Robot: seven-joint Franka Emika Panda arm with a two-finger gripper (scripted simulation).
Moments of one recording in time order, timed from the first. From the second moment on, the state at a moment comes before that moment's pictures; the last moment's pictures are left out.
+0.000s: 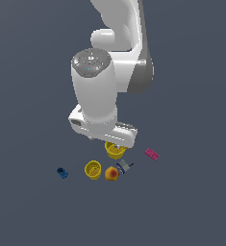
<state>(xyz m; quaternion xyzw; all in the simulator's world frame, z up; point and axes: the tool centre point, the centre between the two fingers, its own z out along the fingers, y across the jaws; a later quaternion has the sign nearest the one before) 0.079 -0.027 0.218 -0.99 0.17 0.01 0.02</state>
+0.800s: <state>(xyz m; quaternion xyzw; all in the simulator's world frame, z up) 0.121 -0.078 0.108 -0.94 0.33 0.00 0.00</state>
